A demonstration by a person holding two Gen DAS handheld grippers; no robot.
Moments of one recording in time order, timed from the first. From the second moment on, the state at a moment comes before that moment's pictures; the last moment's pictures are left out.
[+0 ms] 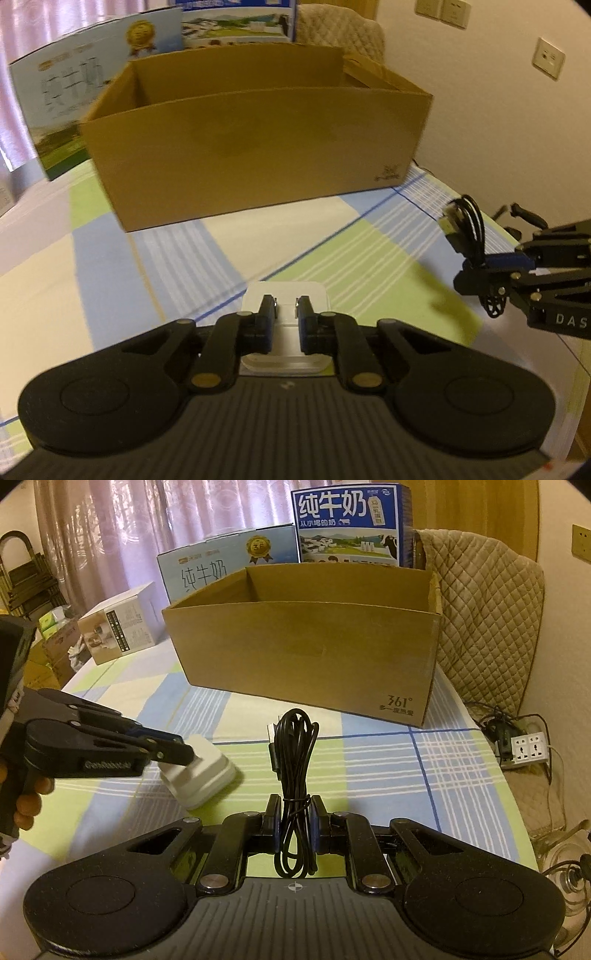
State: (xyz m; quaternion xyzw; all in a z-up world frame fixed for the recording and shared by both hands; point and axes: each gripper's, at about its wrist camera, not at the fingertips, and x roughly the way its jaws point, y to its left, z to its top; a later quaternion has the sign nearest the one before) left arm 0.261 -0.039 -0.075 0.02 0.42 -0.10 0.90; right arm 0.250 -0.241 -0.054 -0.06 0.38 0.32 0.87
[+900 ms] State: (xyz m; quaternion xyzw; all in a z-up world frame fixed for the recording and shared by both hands) left arm 0.245 0.018 -0.036 -0.04 0.42 0.00 0.91; right arm 0.249 -0.208 -0.038 -0.08 0.36 0.37 0.85
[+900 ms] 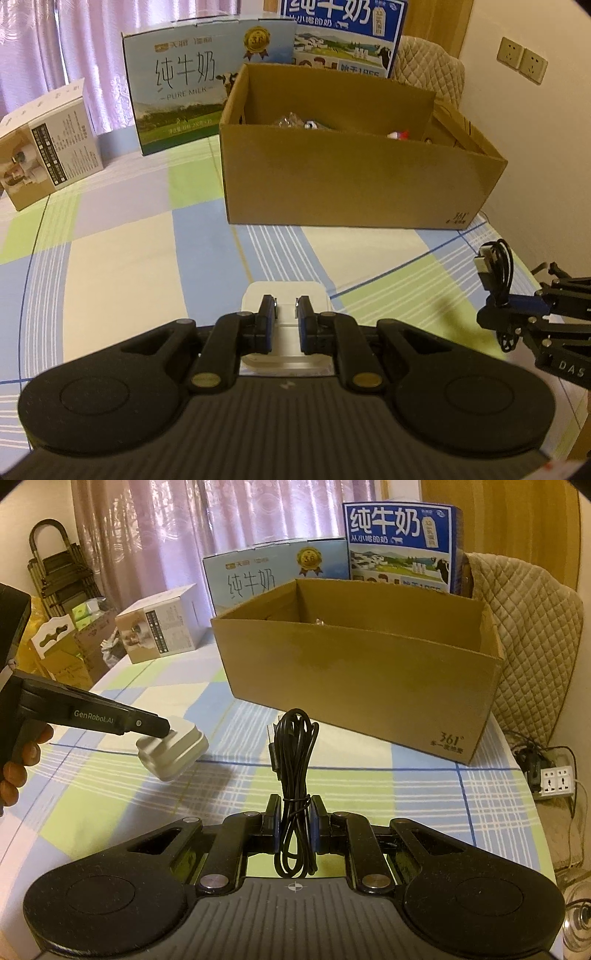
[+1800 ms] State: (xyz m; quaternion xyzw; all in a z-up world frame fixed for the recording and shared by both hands) left arm 0.309 0.008 0.039 -0.03 0.34 -0.01 0.94; right arm 0.324 -0.172 0.031 -0.03 0.30 0.39 0.87
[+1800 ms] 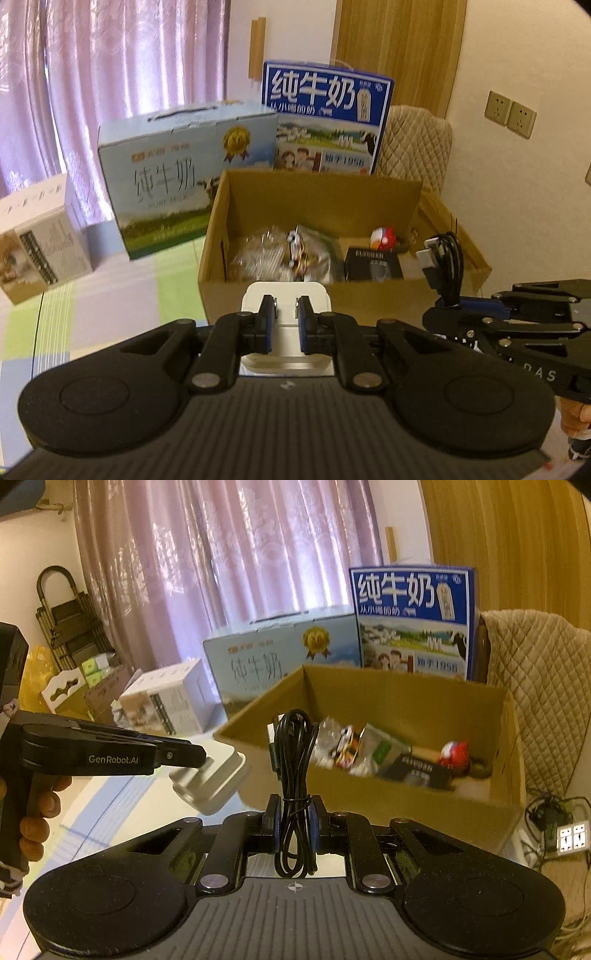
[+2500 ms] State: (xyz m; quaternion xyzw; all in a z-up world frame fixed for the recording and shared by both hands) left arm 0.391 0.013 0.054 -0.02 0.32 0.00 0.95; right arm 0.404 -0.158 0.050 -0.01 0.28 0.36 0.89
